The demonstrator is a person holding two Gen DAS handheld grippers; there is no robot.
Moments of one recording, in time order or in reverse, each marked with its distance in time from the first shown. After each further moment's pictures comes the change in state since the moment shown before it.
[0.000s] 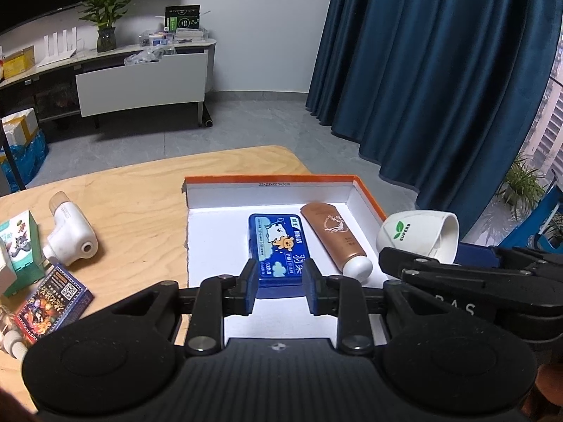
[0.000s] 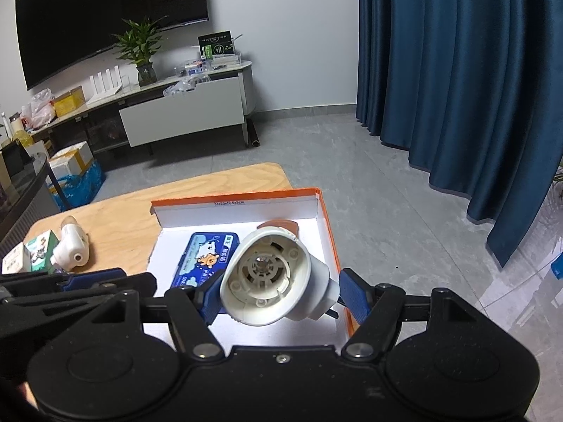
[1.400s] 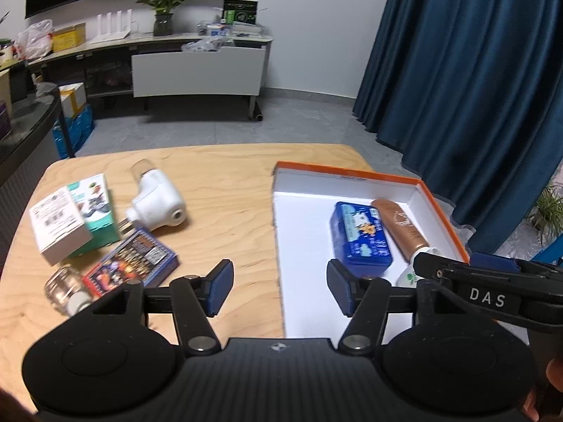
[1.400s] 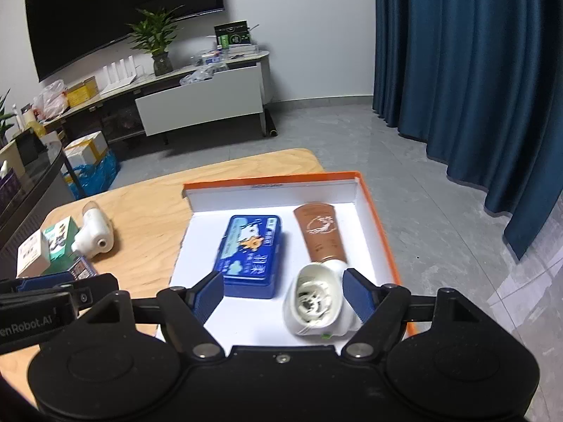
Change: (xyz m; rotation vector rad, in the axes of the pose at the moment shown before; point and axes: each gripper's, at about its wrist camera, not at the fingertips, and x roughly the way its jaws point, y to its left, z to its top) left arm -0.033 0.064 -0.019 -0.110 0.003 0.105; right arm 0.003 0.040 -0.009 -0.020 0.028 0.051
